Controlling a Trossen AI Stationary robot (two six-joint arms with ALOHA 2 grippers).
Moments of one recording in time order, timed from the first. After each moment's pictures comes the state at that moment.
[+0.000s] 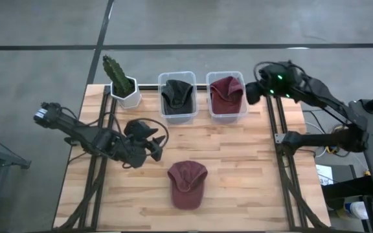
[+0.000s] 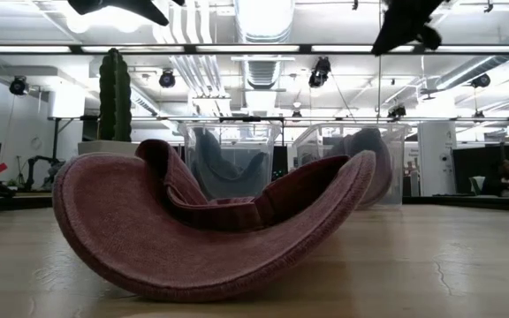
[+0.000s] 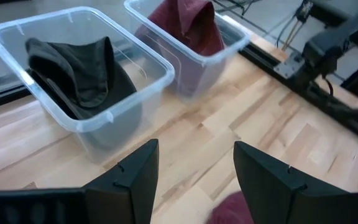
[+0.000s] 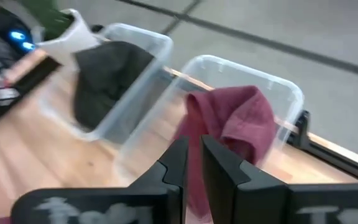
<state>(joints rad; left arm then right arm) -0.44 1.25 1.22 -0.82 -0.88 -1.04 -0.58 1.00 1.24 -0.88 0.11 0.38</state>
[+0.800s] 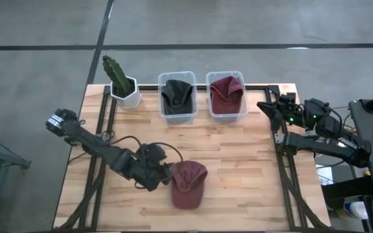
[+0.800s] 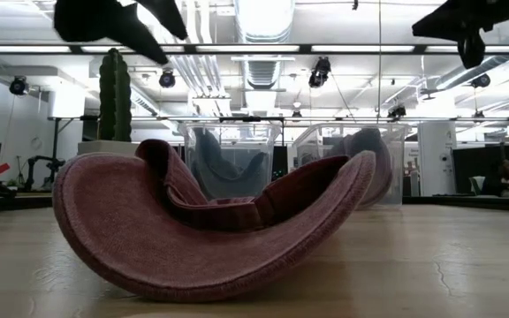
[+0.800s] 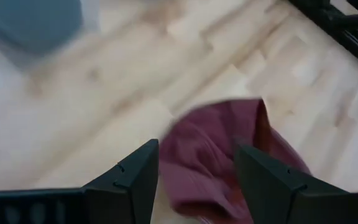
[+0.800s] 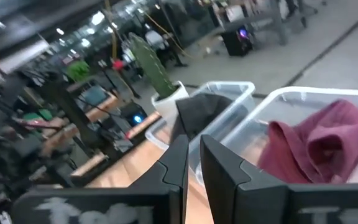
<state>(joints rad) -0.53 1.49 1.22 -0.74 -0.65 -1.22 -0.36 0.29 0.60 -0.41 0.09 0.52</state>
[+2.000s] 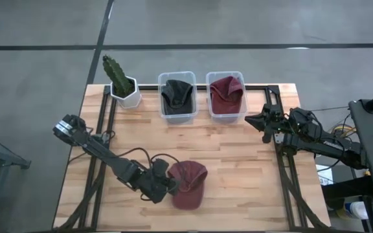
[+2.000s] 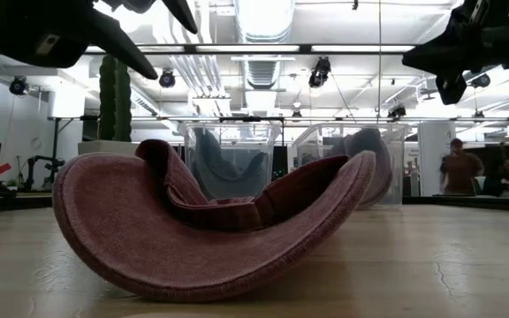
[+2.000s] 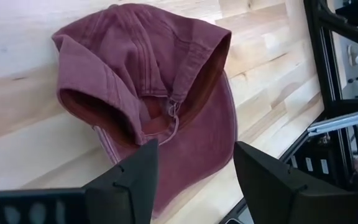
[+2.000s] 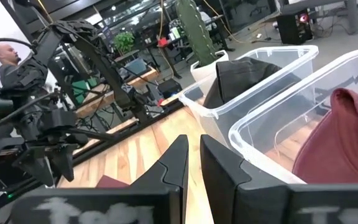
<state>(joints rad) -0.58 1.62 1.22 -0.51 -0.43 -1.71 -0.36 0.20 0.27 -0.11 -0.14 0.45</state>
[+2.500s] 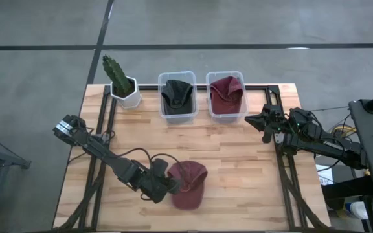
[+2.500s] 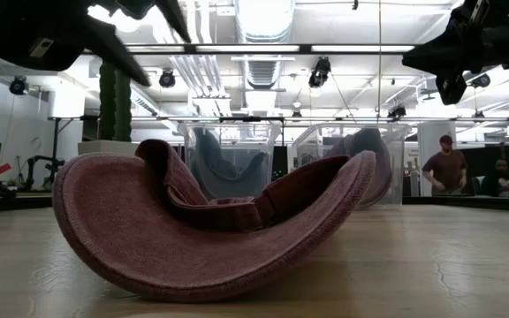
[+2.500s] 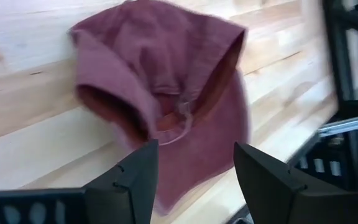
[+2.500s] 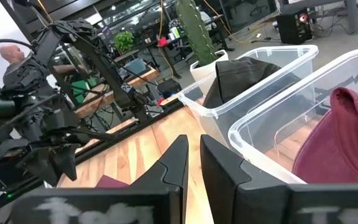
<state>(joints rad) -0.58 1.62 1.22 -0.55 -0.41 -1.74 -0.36 0.20 0.27 -0.11 -0.14 0.45</state>
